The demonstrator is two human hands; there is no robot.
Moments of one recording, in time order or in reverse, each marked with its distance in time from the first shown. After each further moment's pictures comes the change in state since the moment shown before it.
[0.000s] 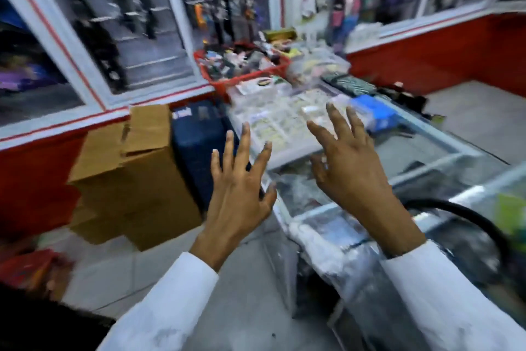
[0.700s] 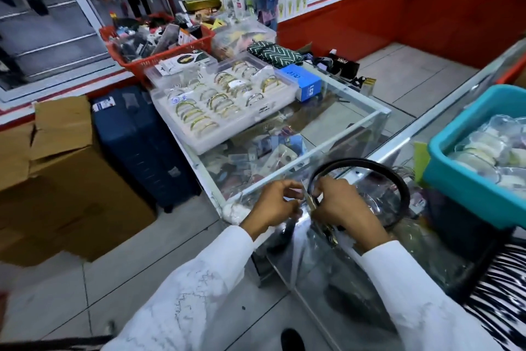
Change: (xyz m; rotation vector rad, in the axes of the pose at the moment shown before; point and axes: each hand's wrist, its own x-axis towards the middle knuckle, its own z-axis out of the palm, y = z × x) left_hand 0.003 0.138 0.151 -1.043 -0.854 -0.430; right_hand -0.087 0.127 0.037 0.149 -0.521 0.565
